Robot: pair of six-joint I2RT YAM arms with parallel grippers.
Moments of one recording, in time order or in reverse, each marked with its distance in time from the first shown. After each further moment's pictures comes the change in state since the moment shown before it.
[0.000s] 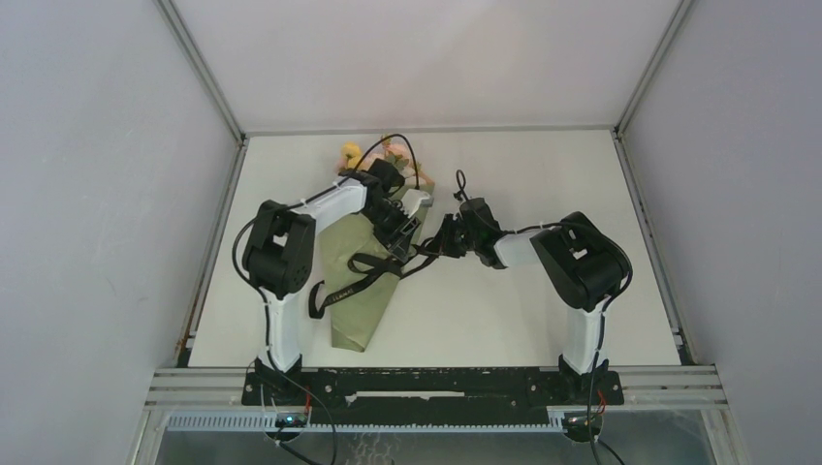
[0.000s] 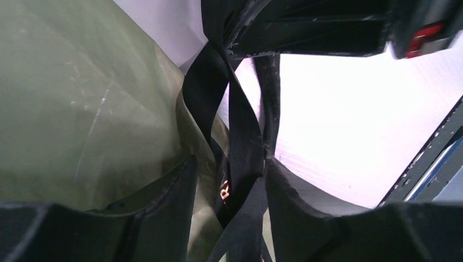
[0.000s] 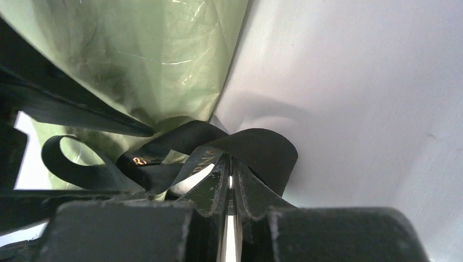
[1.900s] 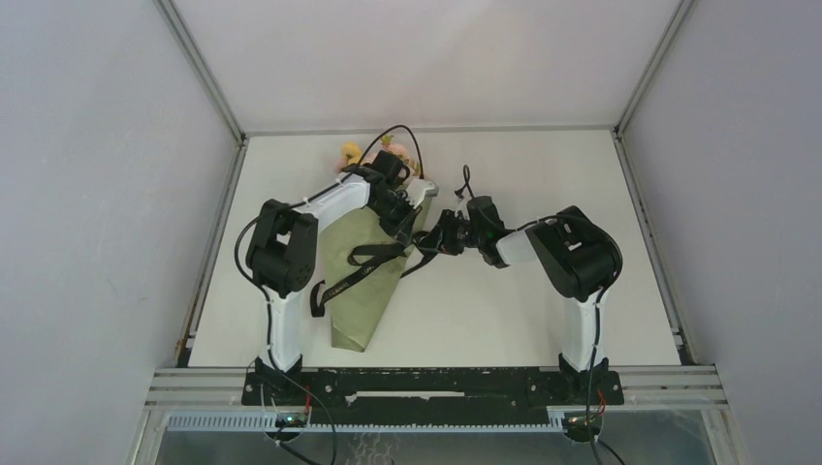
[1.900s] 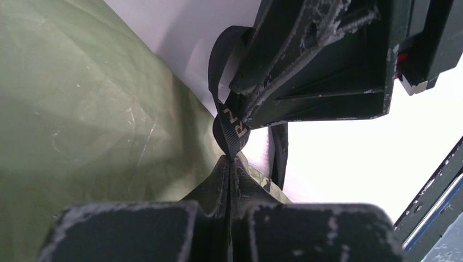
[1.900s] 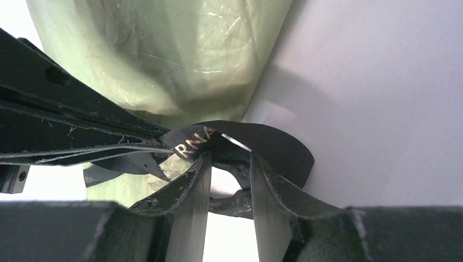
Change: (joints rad) left arm -0.012 0.007 0.065 0.060 -0.025 -0.027; right arm -0.056 0.076 -0.001 0.176 -0.190 0.067
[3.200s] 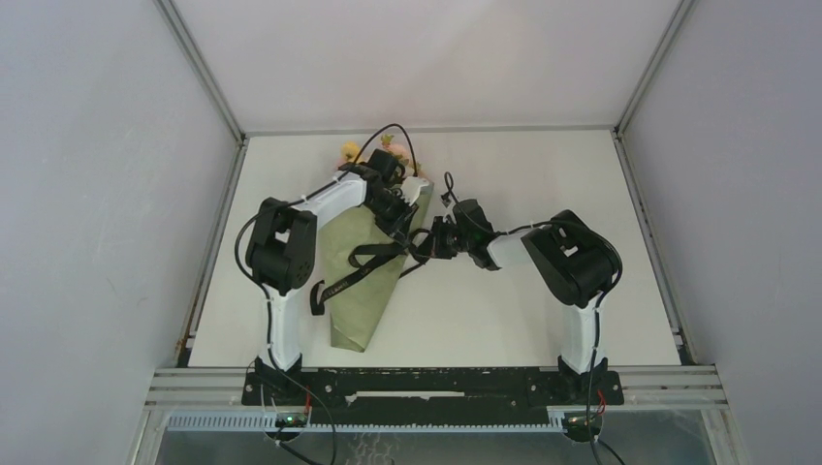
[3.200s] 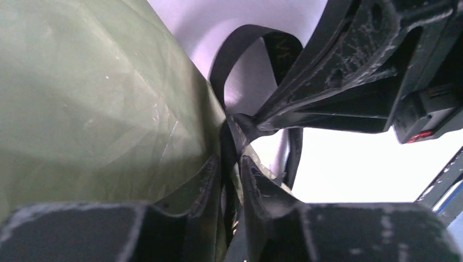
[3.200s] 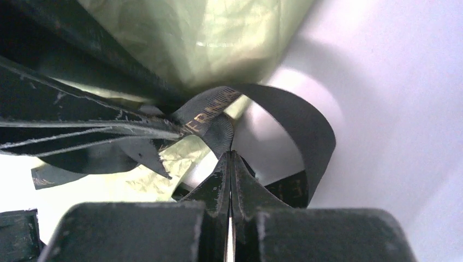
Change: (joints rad) left arm 0.029 0.018 0.011 -0.008 -0.007 -0.033; right arm 0.092 -0.016 0.038 -0.095 0.111 -0.112
